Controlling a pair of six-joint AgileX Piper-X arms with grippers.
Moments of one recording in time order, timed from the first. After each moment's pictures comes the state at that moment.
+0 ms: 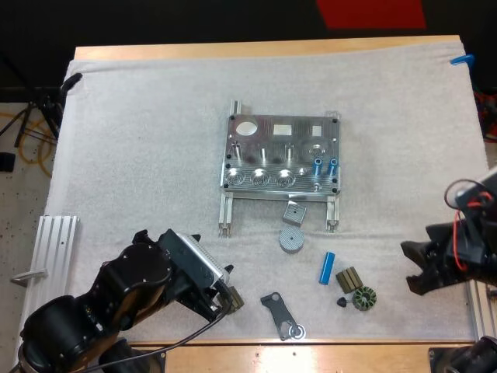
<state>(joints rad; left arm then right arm) -0.83 0.63 -0.90 1.07 -0.05 -1.83 0.62 0.82 -1.32 1.48 -0.08 -1.76</state>
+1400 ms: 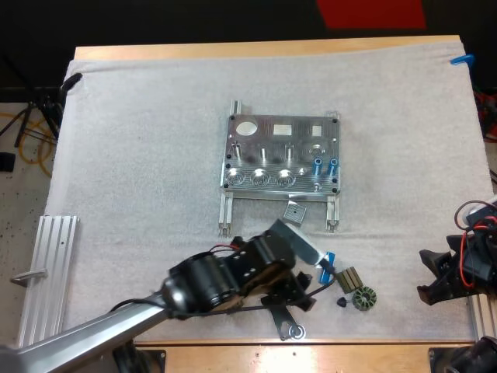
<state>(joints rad) -1.07 1.18 -0.90 0.79 -0.03 -2.14 0.62 0.74 -1.22 1.48 0.05 -1.75</state>
